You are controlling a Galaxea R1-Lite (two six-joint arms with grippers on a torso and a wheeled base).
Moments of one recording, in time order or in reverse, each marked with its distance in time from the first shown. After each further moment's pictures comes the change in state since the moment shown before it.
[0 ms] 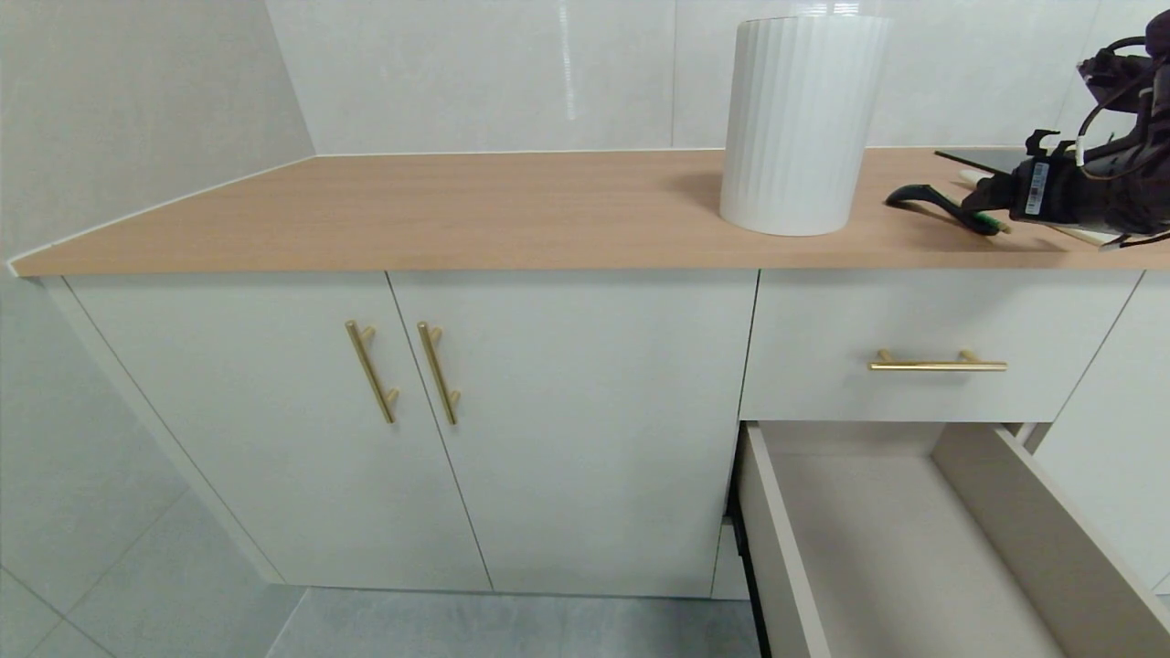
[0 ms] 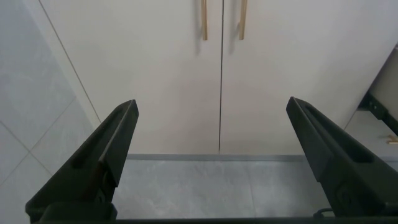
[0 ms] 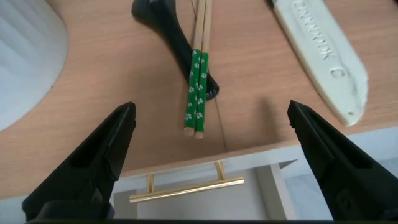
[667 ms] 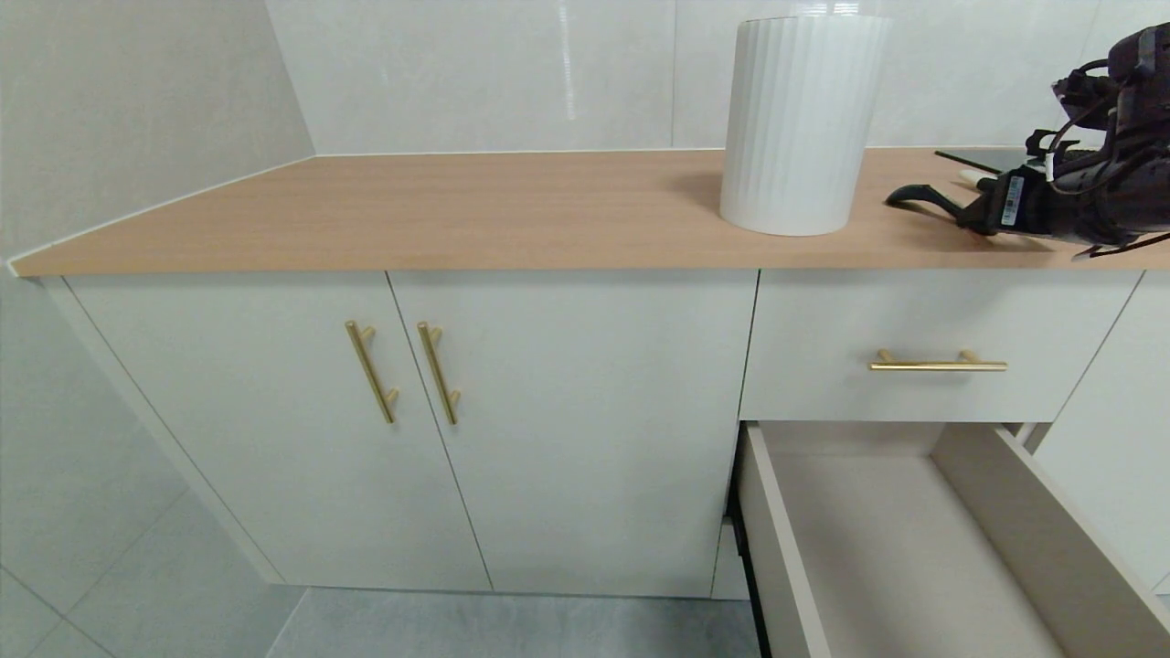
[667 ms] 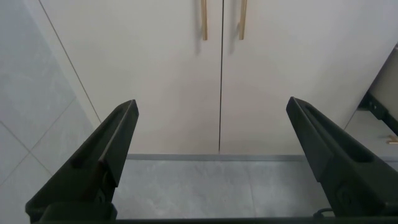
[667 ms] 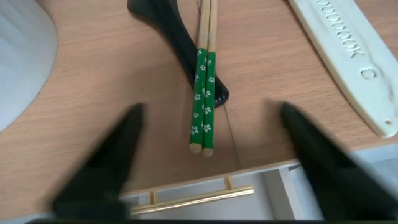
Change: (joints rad) left arm 0.000 0.000 0.000 0.000 0.000 0.000; right arm 0.003 0.047 -0.002 -0.030 -0.001 0.020
